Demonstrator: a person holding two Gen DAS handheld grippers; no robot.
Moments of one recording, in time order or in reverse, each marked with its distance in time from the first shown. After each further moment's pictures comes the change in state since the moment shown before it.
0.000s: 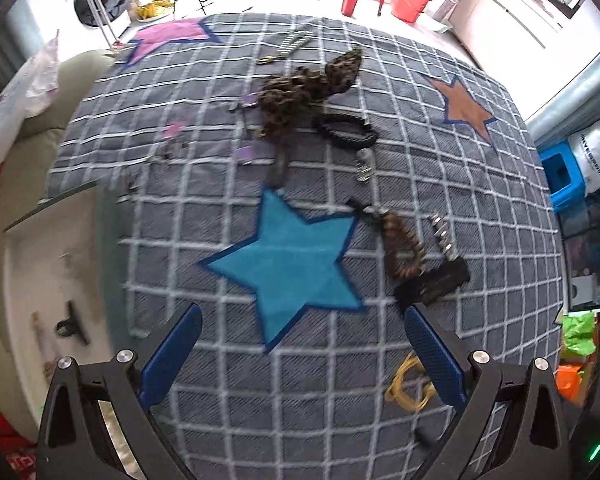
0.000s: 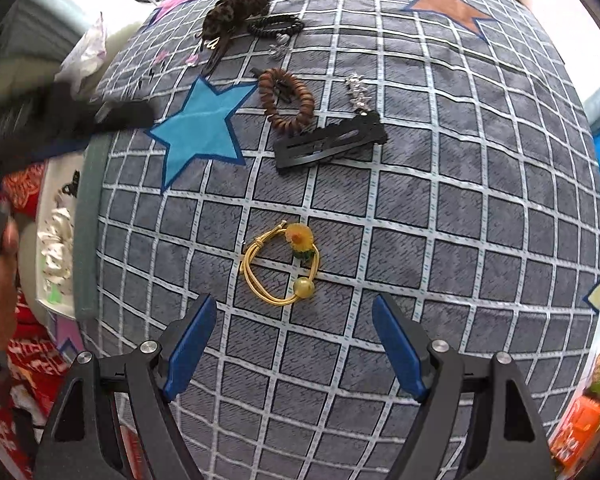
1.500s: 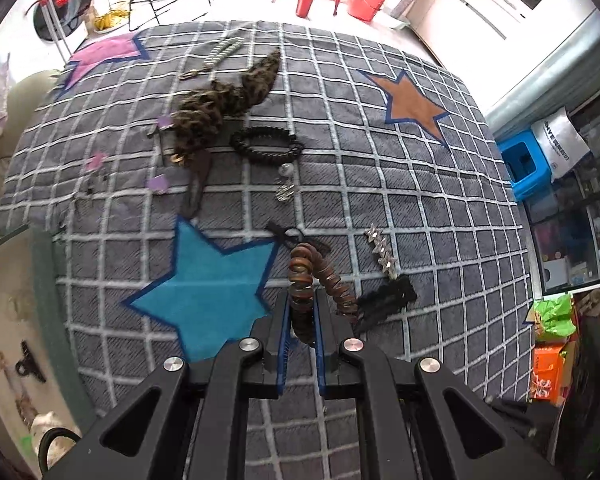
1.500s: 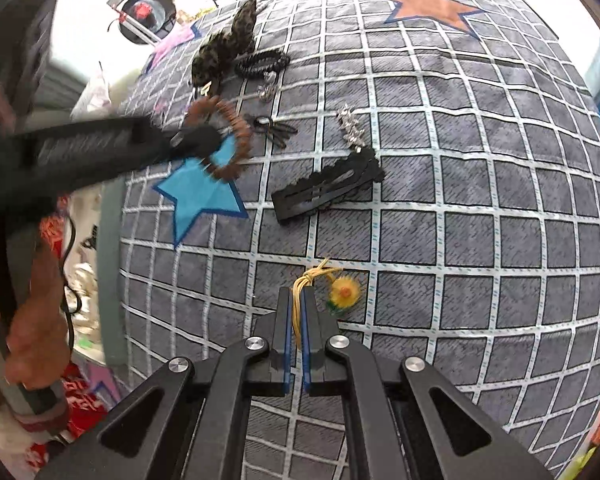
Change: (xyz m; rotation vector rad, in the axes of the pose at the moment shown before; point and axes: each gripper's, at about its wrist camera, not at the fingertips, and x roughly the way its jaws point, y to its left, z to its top) left arm 0.007 -0.035 0.012 0.069 -0.007 -0.109; right arm -0.011 -0.029 0.020 0.159 -0.082 0.162
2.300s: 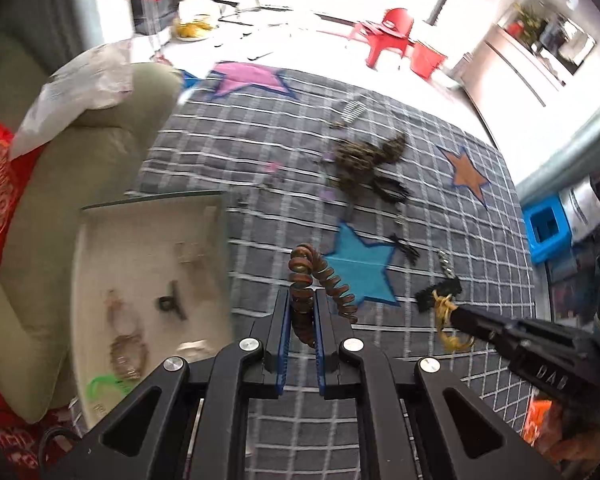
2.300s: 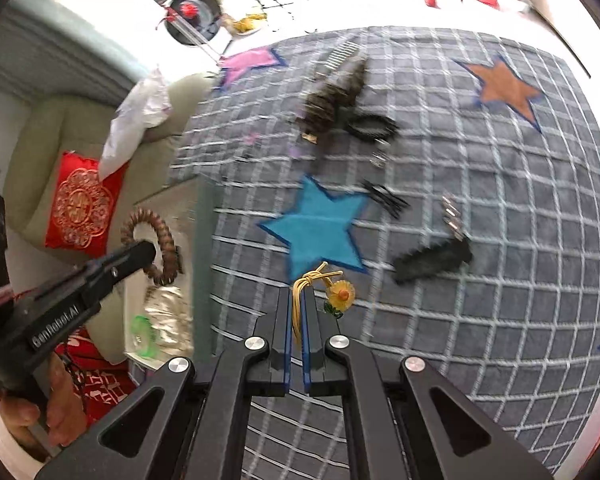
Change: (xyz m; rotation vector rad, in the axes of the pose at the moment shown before) left arm -0.136 0.114 -0.063 -0.191 -0.164 0.114; right arm -0.034 0.121 0.037 -0.150 -0.038 0.075
